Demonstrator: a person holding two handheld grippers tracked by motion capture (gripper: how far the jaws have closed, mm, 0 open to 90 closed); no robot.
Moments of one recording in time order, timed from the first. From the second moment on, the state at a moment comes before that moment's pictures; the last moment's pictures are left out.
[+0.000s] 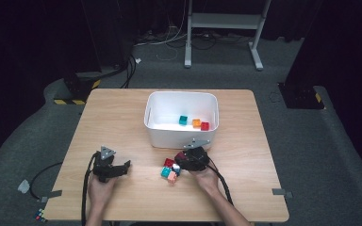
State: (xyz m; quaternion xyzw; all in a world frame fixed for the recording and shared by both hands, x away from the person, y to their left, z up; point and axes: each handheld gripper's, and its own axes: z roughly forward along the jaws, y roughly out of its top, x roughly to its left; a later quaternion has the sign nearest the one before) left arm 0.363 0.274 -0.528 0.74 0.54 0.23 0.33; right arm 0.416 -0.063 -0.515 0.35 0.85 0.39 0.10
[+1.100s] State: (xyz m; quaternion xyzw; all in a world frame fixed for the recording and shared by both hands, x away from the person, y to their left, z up) left arm 0.363 0.274 -0.528 0.74 0.54 0.23 0.33; right arm 0.407 -0.077 -0.501 0.33 0.85 0.39 0.11
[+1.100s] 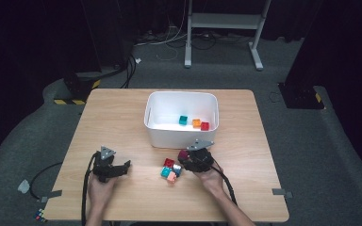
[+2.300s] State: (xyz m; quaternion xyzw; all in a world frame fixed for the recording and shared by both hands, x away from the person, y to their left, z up) left arm 0.363 0.274 -0.528 0.74 0.54 0.23 0.33; right arm 0.406 -0.119 -0.377 0.30 0.82 0.47 0.12
